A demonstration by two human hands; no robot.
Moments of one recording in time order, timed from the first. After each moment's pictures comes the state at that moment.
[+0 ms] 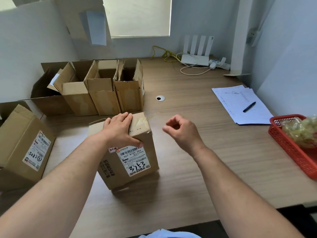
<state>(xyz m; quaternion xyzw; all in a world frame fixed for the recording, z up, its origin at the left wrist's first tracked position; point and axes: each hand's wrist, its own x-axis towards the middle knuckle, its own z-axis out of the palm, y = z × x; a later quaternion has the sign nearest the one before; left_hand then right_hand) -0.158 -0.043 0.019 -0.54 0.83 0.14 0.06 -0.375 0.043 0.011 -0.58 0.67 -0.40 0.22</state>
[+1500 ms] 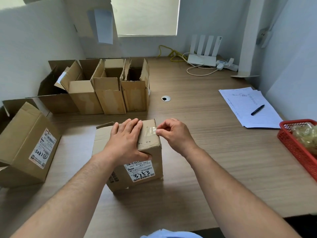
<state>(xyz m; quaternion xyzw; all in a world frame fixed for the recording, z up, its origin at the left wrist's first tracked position) -0.153 -0.009 -0.001 -0.50 0.86 0.06 -0.02 -0.339 0.023 0.012 -0.59 0.65 -0.39 0.29</state>
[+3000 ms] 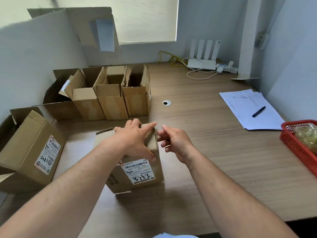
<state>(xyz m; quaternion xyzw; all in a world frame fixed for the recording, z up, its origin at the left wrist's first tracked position) -0.178 -0.021 0.048 -0.49 0.86 0.09 0.11 -0.334 0.026 0.014 -0.32 0.58 -0.48 0.57</state>
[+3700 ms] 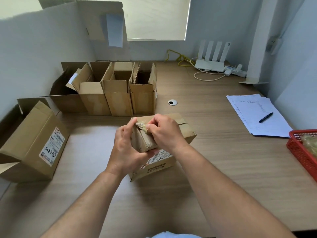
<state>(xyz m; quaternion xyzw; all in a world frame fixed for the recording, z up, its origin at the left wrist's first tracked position) -0.148 0.021 -0.014 -0.50 0.70 0.27 -0.43 -0.291 0.018 0.055 -0.64 0.65 -0.34 0.25</state>
